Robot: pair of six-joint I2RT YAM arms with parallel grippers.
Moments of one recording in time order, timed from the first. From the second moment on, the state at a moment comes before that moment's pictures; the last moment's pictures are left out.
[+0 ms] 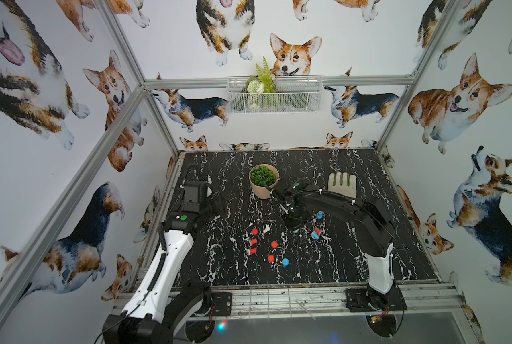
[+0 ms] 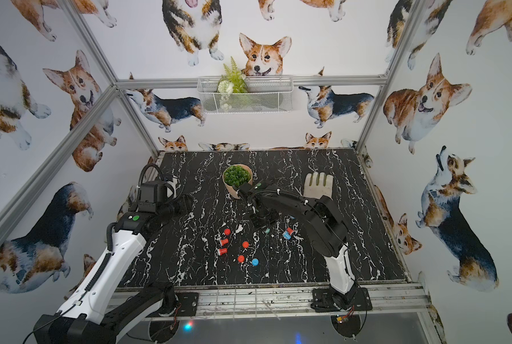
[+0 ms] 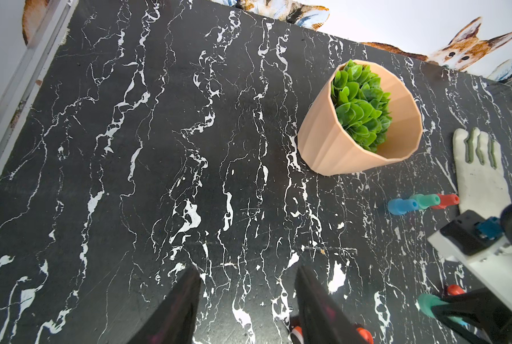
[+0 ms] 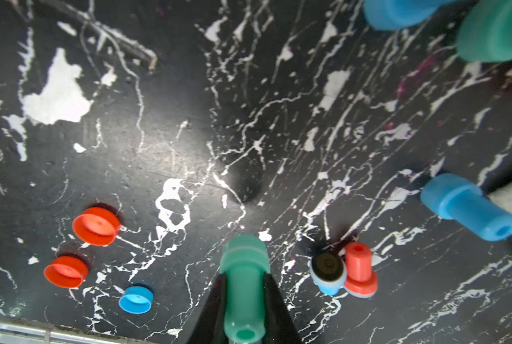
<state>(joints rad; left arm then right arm) -0.16 1.01 0.90 -0.64 0.04 -0.29 0.85 1.98 1.57 -1.20 0.06 0.37</state>
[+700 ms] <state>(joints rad) -0.16 1.01 0.90 -0.64 0.03 -0.29 0.62 2.06 1.57 -1.06 0.10 0.32</state>
